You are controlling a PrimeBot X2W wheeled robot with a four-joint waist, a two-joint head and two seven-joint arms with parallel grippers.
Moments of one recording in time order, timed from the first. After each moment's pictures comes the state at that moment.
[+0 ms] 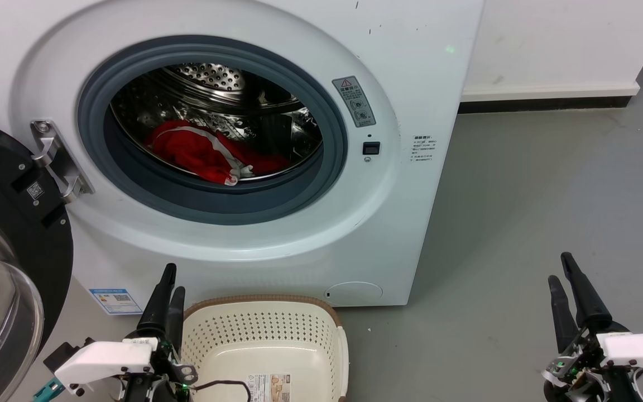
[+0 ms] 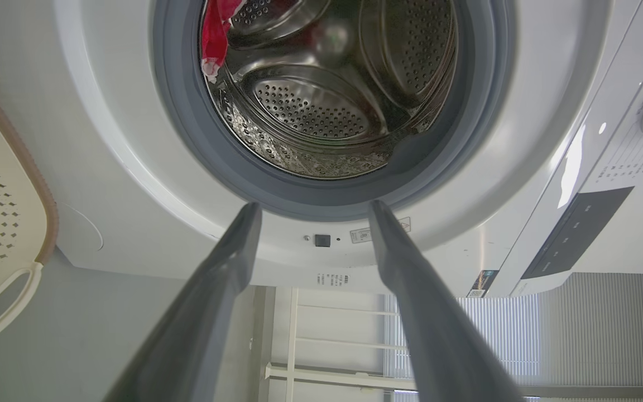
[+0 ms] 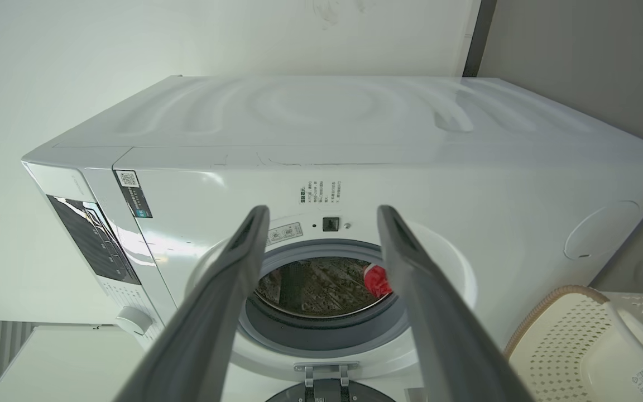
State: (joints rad) left arm -0.09 0.05 0.06 0.26 -1.60 -0.13 0.07; right arm -0.07 -0.05 -0.10 0.24 1.59 0.13 0.07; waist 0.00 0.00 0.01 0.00
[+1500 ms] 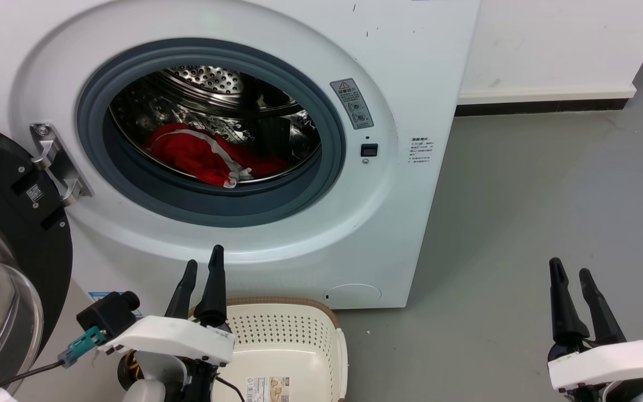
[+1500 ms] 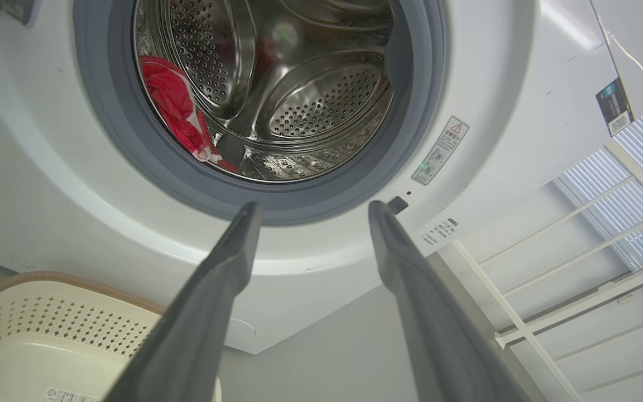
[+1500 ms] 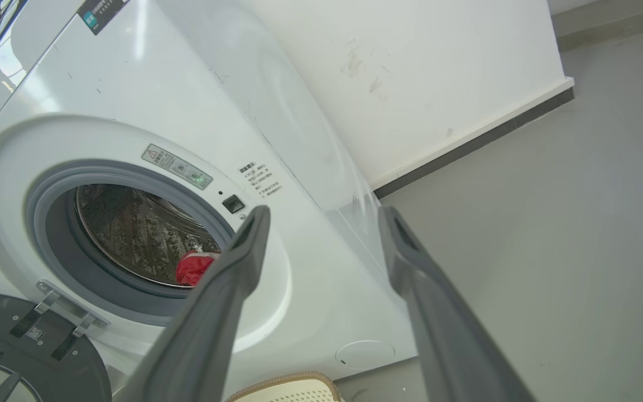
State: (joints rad) left arm -0.11 0.05 -0.09 0.20 -0.81 -0.06 -0.10; right arm 0.02 -0.05 -0.07 0.07 0.61 0.13 -0.10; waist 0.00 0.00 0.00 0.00
